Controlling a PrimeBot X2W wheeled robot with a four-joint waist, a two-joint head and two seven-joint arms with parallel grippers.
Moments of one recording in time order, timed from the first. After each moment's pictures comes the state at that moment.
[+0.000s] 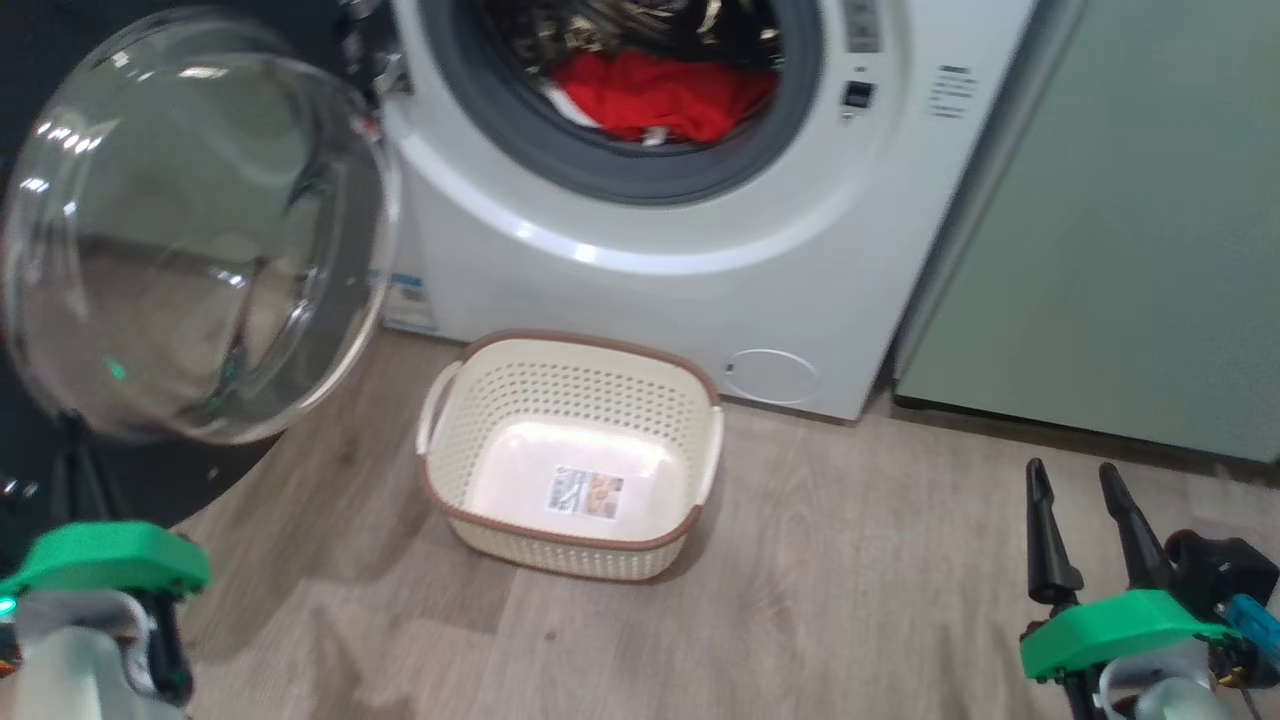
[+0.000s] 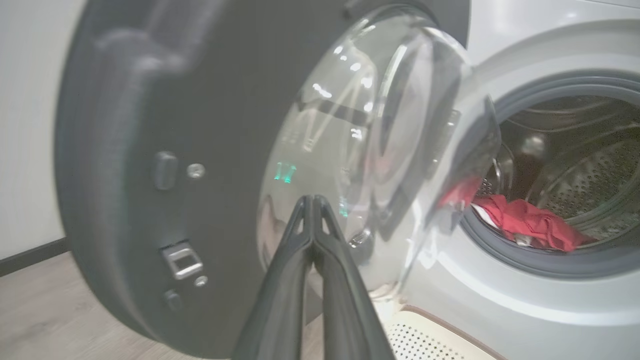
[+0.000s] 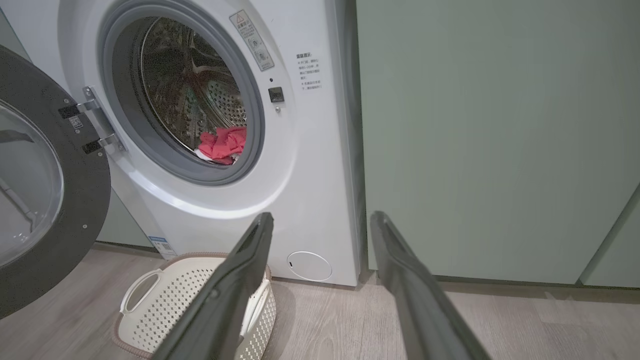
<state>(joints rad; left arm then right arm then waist) -0.25 0.08 0.49 0.49 -0.16 -0.11 -0.26 -0.08 -0.09 0.00 0.38 0.27 0.13 -0.26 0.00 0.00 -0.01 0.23</state>
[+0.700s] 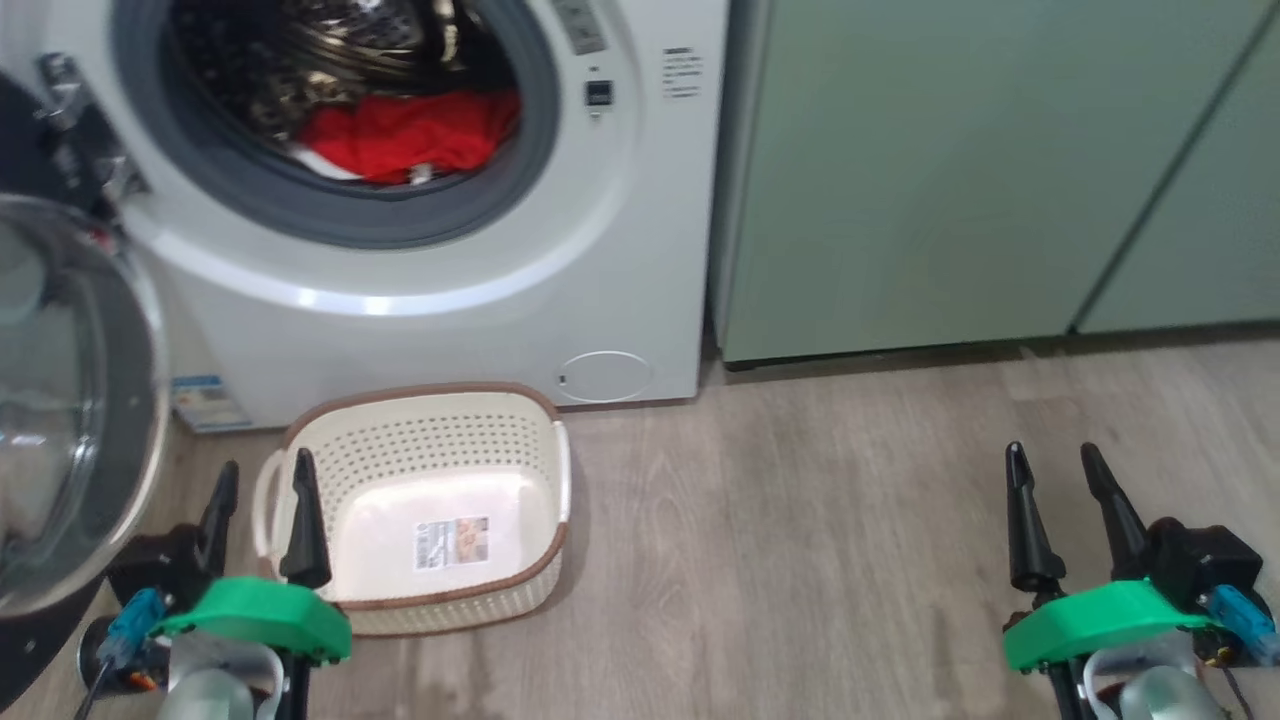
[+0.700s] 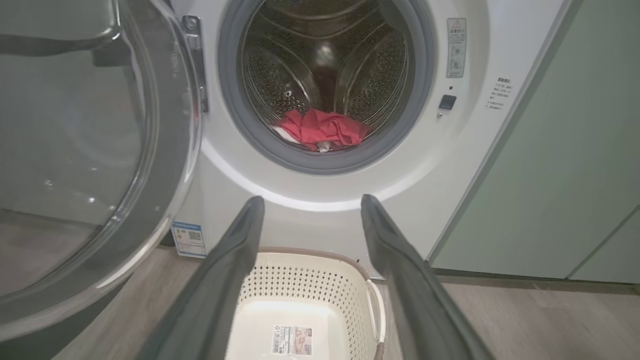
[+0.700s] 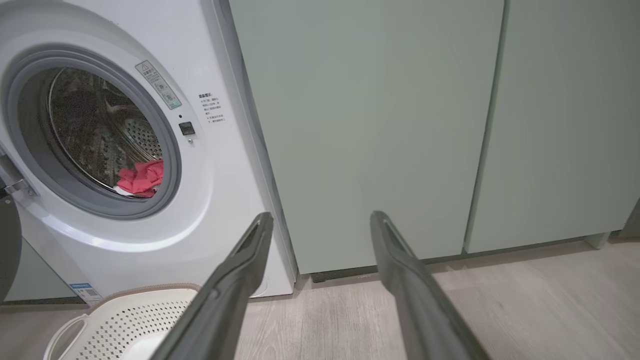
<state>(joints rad) -0.10 0.05 0.21 0.42 -0.19 -0.13 -0.26 -0.08 -0.07 0.03 0.32 0.24 0.13 -0.26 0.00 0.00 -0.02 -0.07</state>
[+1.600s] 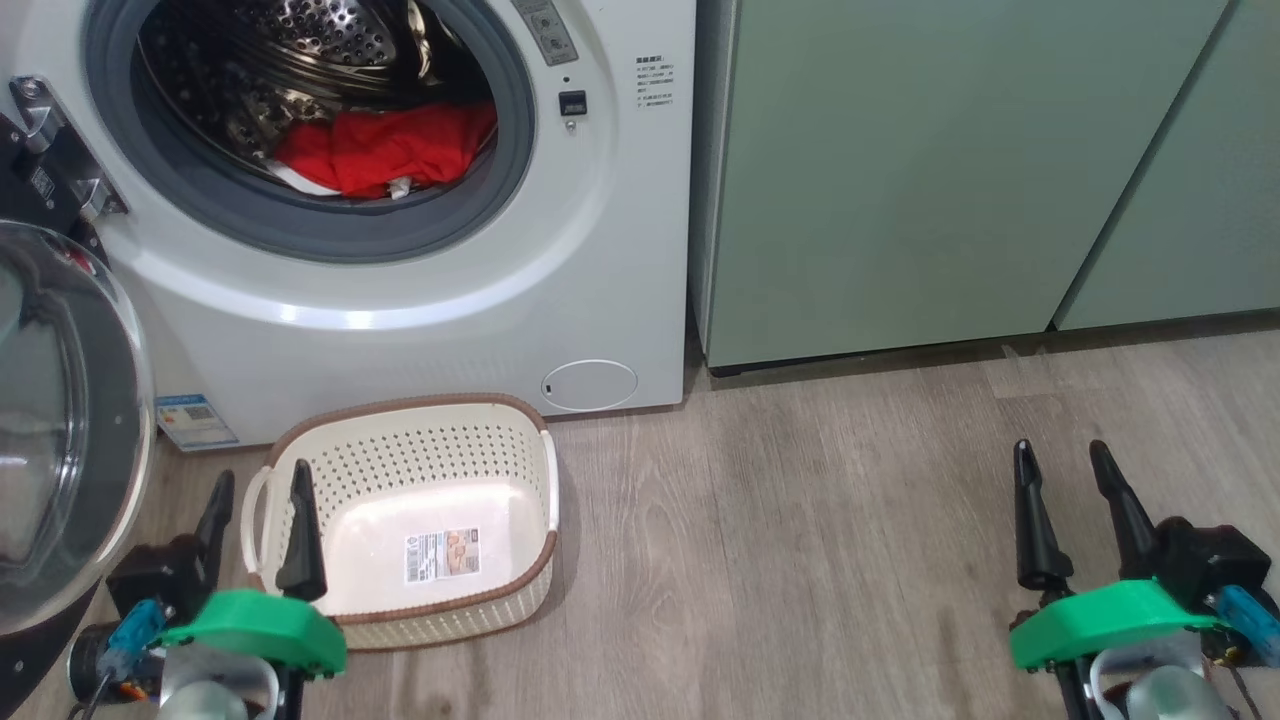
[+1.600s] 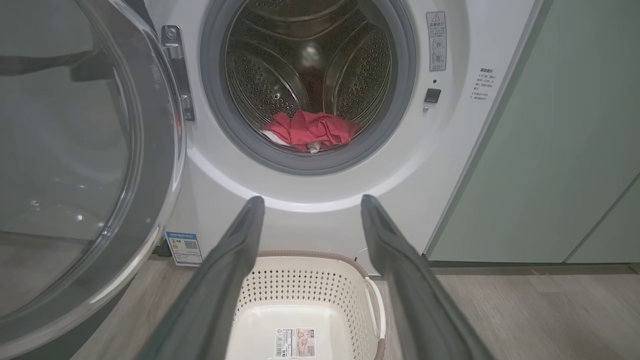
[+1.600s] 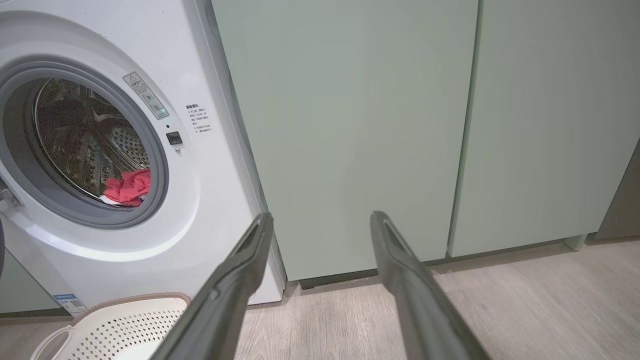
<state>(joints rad) -0.08 0.06 0.21 0.40 -0.16 -0.13 -0.26 -0.08 -0.08 0.01 0.31 0.23 0.13 -0.26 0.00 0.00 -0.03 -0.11</state>
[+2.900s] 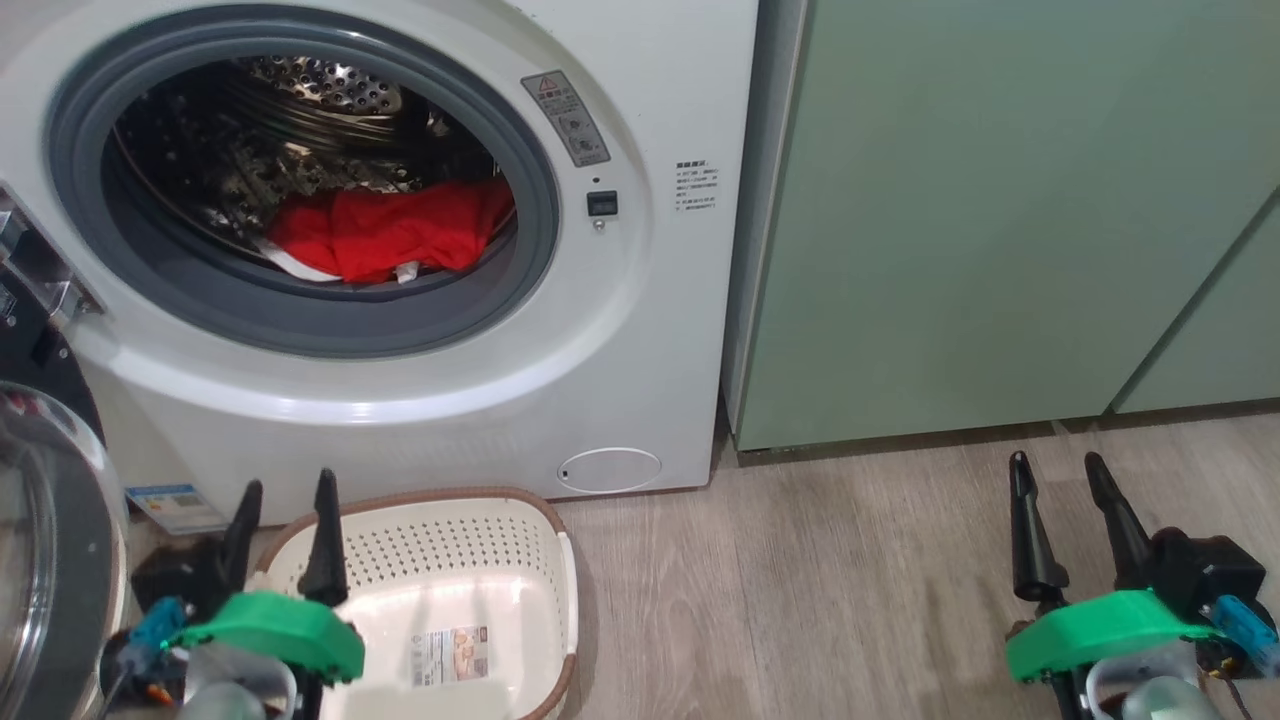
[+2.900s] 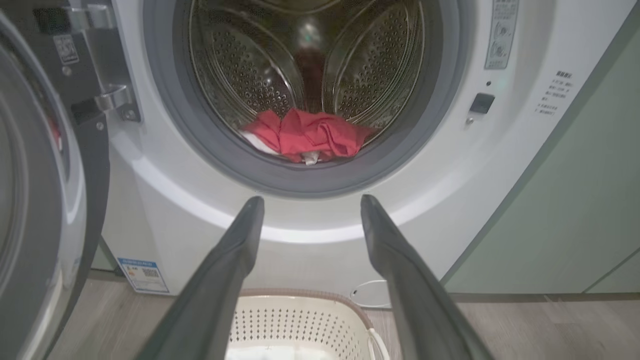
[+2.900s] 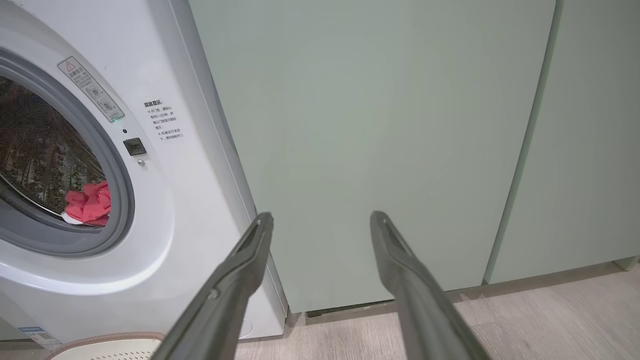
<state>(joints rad) -0.09 0.07 0.15 0.44 -0.23 -0.13 -0.26 -0.06 -0.07 0.01 0.31 0.23 0.13 -0.26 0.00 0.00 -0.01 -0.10</state>
